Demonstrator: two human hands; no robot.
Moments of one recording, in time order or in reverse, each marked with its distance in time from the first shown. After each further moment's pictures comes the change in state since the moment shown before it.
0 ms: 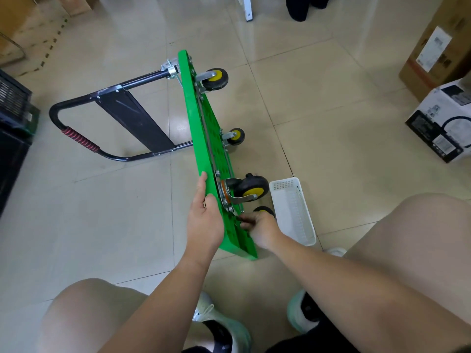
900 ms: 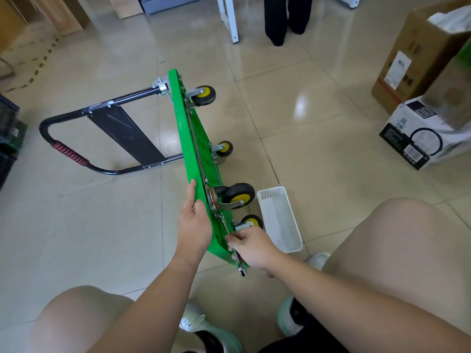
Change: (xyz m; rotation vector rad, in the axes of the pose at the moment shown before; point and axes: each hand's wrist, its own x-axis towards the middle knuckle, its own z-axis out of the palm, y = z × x) left_hand -0.004 0.001 0.000 -0.136 -0.042 0.033; right_hand -0.083 -0.023 -0.007 0.063 -0.067 -0.036
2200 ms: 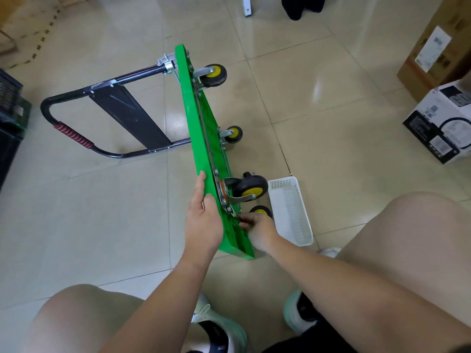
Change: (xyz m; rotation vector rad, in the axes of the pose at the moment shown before) left_hand 0.003 -0.002 0.002 0.086 0.047 -0.049; right_hand 0.095 0.047 0.010 0.078 0.094 0.052
